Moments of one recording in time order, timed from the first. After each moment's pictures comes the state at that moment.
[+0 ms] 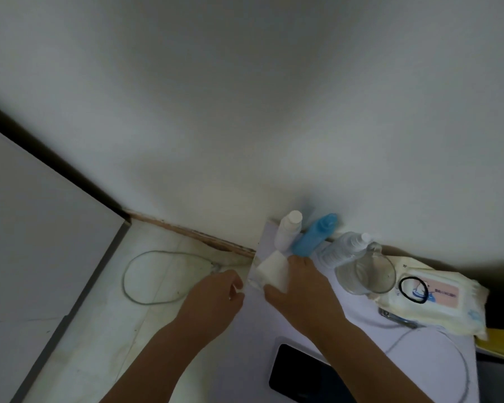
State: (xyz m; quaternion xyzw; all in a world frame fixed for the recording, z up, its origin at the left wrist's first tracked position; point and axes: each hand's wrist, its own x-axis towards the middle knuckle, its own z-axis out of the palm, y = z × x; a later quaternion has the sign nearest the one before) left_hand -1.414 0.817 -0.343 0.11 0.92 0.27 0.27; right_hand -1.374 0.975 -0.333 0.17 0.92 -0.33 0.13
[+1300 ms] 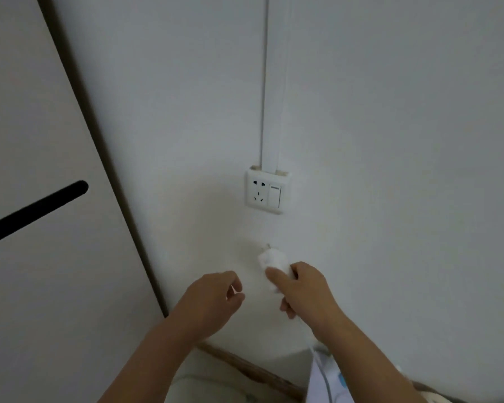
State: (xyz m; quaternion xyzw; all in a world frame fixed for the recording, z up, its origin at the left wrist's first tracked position) left_hand -1.486 0.668 -0.037 0.17 0.94 0.29 0.05; right_hand -1.460 0.833 -0.027 0.15 0.83 -0.53 0.02
